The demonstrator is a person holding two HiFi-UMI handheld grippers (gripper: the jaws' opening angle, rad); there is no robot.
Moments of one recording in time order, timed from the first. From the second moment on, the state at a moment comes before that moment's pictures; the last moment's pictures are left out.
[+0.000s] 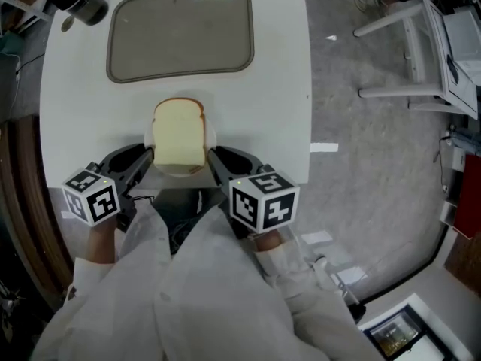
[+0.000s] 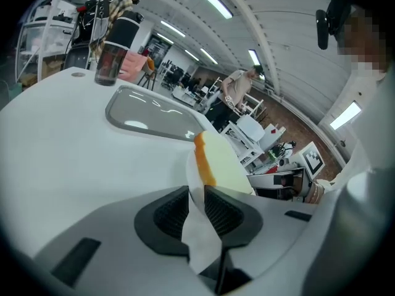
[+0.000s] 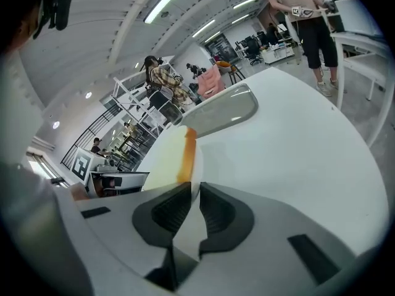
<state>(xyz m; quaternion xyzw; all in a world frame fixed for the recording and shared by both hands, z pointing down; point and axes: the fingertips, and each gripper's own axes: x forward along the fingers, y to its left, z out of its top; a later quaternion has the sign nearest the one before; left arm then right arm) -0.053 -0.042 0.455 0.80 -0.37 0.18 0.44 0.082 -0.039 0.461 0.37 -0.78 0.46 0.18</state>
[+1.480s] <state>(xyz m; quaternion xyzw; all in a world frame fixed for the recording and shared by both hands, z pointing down) -0.096 -0.226 0.428 0.84 -0.35 0.15 0.40 0.039 -0.212 0.440 0.40 -0.78 0.44 0.18</state>
